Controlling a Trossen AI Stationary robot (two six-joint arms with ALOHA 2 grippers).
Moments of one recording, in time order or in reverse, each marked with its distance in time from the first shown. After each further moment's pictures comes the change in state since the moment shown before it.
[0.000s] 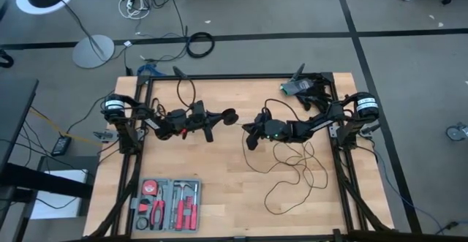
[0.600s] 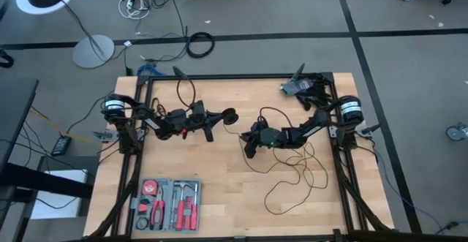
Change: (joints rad) left arm 0.000 0.000 0.000 0.001 -0.006 0.003; right arm 0.047 0.183 0.018 0.118 -0.020 0.052
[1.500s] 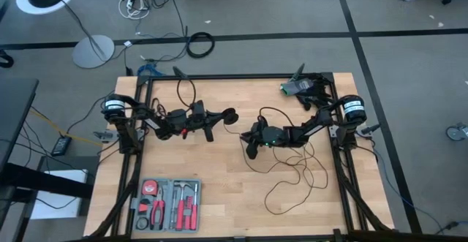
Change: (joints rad) left arm 0.000 0.000 0.000 -0.003 -0.003 0.002; right arm -0.008 -0.044 -0.017 -0.008 -0.051 -0.114
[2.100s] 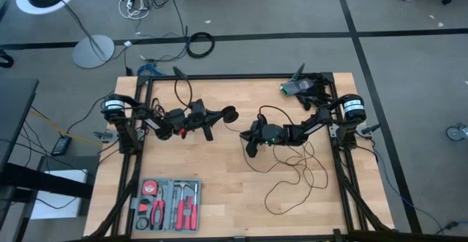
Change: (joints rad) left arm 0.000 0.000 0.000 0.072 0.000 -0.005; right arm -0.023 0.000 0.002 0.007 -0.035 -0.018
